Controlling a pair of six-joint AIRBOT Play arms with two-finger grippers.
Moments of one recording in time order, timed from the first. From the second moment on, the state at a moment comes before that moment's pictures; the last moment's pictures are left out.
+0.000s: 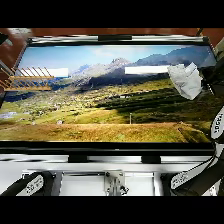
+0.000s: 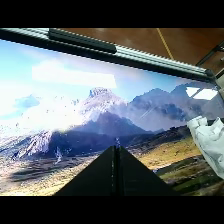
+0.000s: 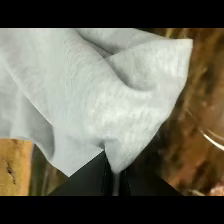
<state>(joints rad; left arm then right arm) 0.28 -1.06 1.58 0.73 -1.07 -1.32 -0.35 -1.89 1.98 1.47 -1.37 -0.72</state>
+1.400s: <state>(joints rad) 0.03 -1.15 1.58 0.93 -1.11 -1.30 -0.05 -1.61 1.93 1.38 -1.31 -1.37</state>
